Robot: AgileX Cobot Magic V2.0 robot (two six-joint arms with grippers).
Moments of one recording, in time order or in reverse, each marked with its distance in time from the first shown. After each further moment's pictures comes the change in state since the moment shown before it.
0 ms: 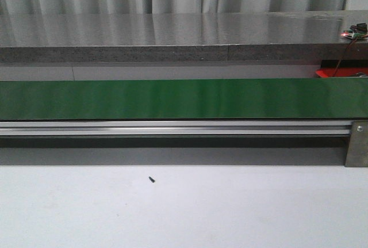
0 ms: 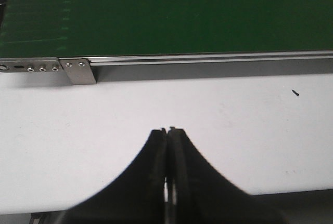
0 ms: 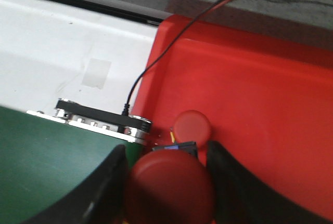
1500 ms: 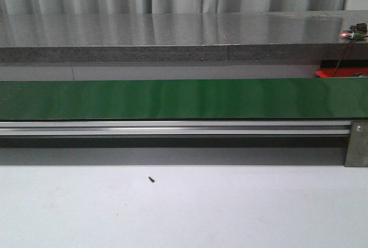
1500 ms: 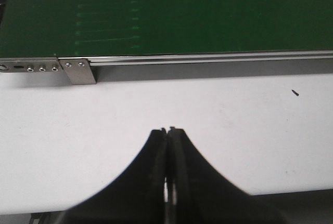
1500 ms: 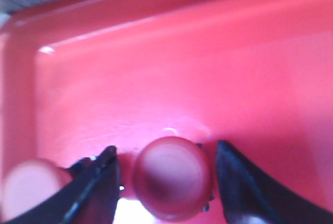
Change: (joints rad) left arm 0.000 0.000 0.000 0.000 0.002 0.000; right arm -0.088 0.255 0.088 0.155 -0.376 0.101
